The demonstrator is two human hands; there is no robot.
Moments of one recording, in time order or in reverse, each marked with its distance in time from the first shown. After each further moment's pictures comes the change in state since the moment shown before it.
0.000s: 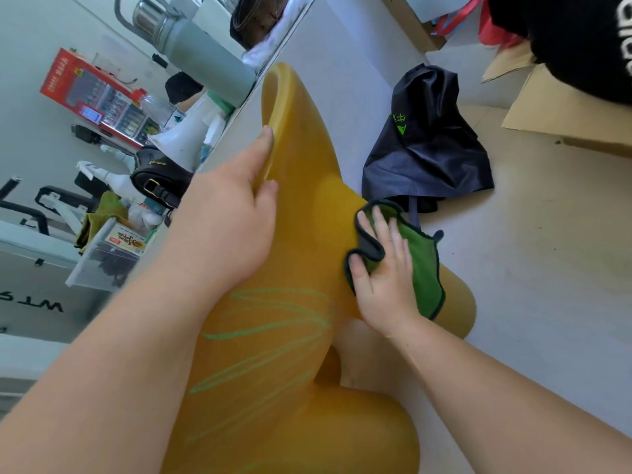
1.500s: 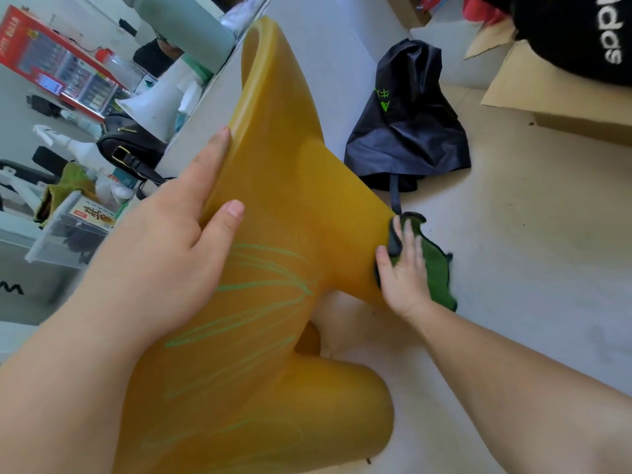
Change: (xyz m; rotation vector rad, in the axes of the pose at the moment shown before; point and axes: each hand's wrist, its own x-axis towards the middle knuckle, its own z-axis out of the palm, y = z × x) left_hand -0.063 -0.044 0.002 -0.012 -0.024 0.106; right_hand -0.028 0.075 -0.020 -0.123 -0.111 0.339
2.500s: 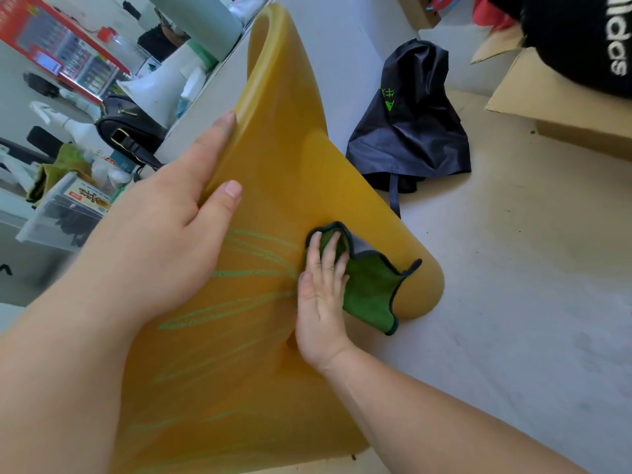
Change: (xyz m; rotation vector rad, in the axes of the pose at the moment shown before) left_hand 0.000 0.000 -0.001 -0.018 0.024 -0.027; right_hand -0.091 -0.092 0.068 0.240 -0.097 -0.222
